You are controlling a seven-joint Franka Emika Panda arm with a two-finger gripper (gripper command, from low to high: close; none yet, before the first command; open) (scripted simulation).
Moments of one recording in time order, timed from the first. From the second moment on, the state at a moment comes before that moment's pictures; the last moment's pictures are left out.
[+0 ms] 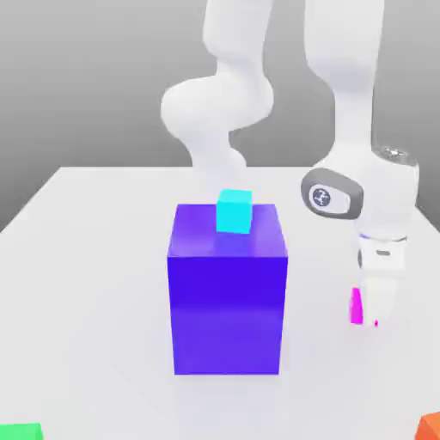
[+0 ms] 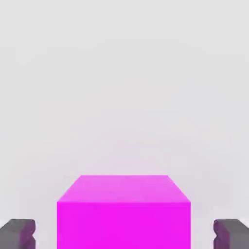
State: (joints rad) arm 0.73 0.27 0.06 -2.81 -0.21 3.08 0.41
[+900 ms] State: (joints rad) arm 0.12 0.28 -0.16 -2.34 0.12 2.58 -0.20
